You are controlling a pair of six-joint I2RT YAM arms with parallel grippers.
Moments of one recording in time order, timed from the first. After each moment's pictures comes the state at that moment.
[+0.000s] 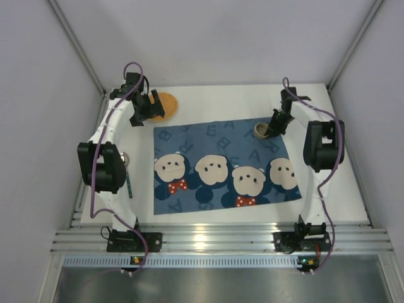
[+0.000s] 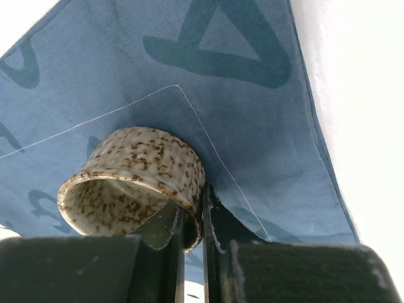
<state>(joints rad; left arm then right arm) -0.08 1.88 1.74 -0.85 -0.01 -0.44 0.05 2.19 1.71 -0.81 -0.22 0.50</state>
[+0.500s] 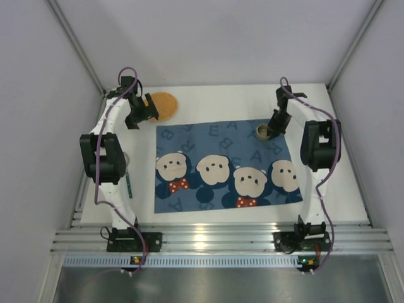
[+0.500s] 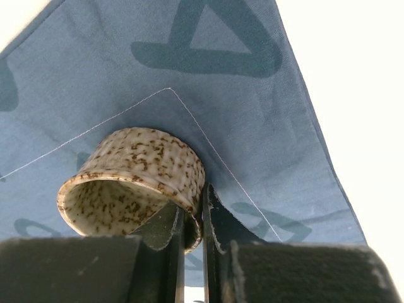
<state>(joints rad) 0.00 1.99 1.76 -0.82 0.01 -0.44 0.08 2.23 1.81 -0.92 -0.06 0.56</state>
